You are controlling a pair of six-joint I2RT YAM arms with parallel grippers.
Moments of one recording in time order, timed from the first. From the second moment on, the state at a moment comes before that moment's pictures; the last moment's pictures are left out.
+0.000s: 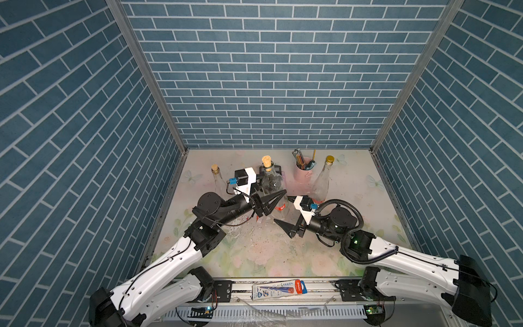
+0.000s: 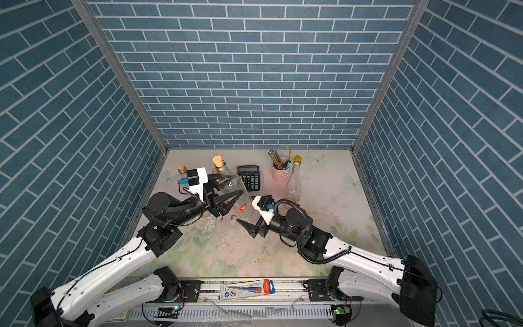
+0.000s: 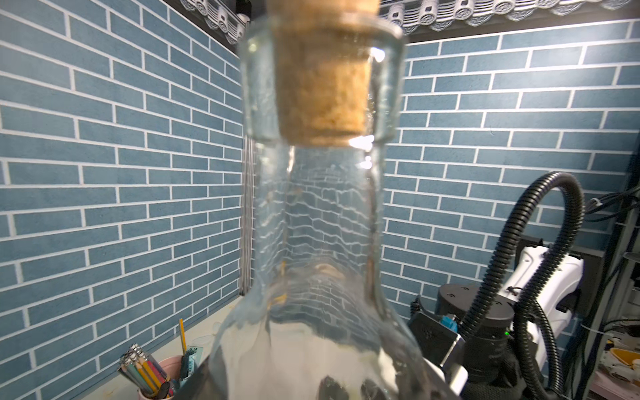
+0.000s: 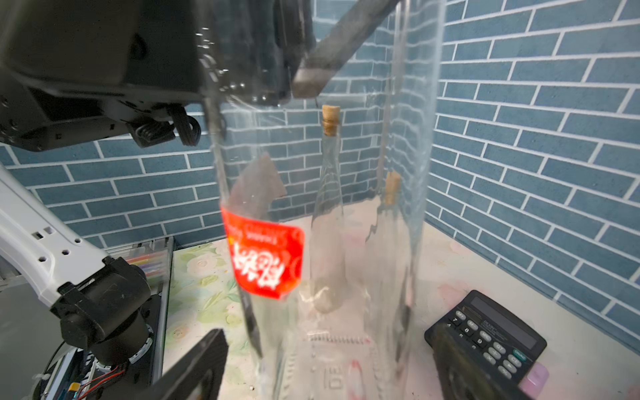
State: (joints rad) left arm -0.73 0.90 0.78 0.43 0.42 -0.23; right arm 1.06 1.02 0.61 0.41 -0.13 -0.05
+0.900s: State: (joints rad) left arm -0.73 0.93 0.86 0.37 0.45 -0.26; right arm 0.99 1.05 0.62 0.54 -0.22 0.00
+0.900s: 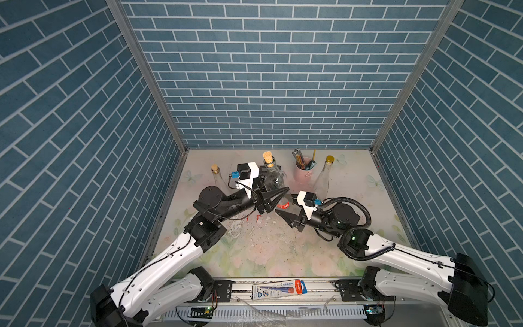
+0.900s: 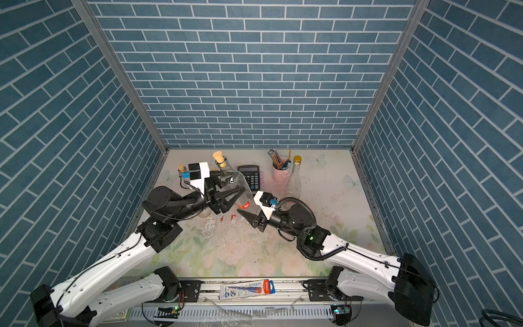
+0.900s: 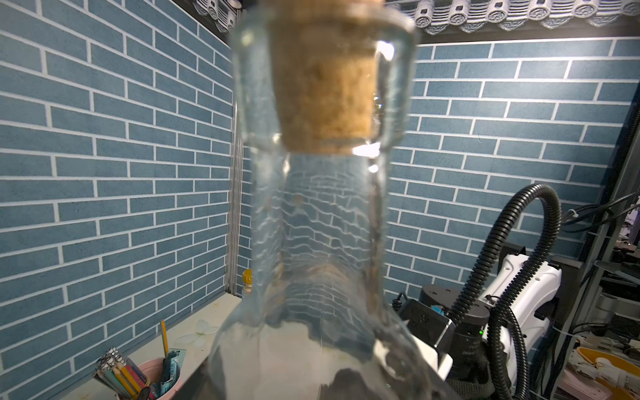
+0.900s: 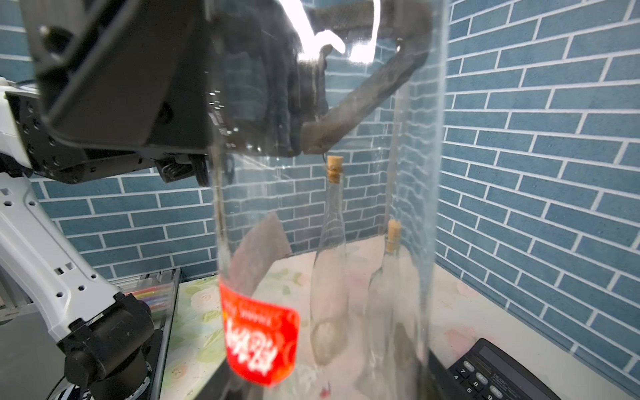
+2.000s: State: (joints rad) left arm -0.73 0.93 0.87 0.27 0.58 -0.10; right arm 0.79 0.95 0.64 0.55 -0.54 0.32
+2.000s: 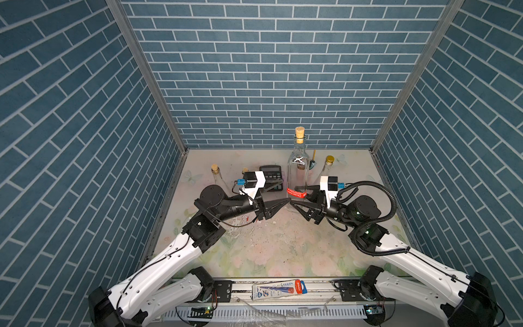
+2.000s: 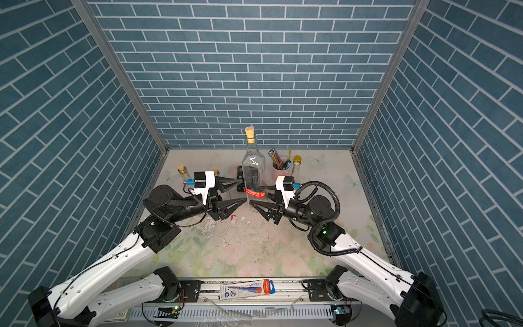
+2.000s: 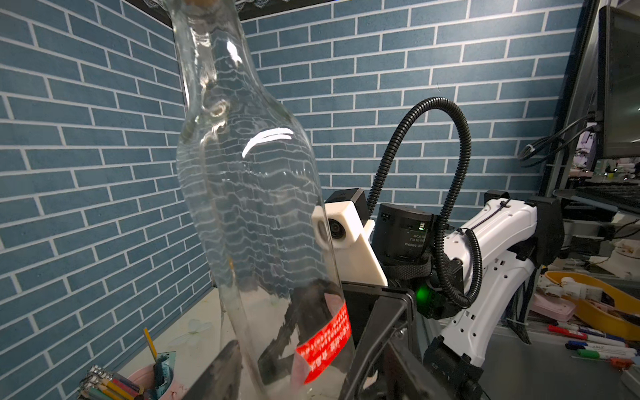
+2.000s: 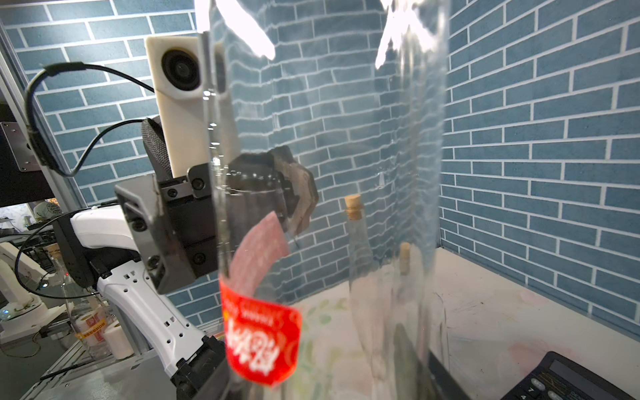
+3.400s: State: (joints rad) left arm -0.72 0.95 0.88 0.21 0.55 -0.08; right arm 0.78 1.00 0.64 0.63 -0.55 0.36
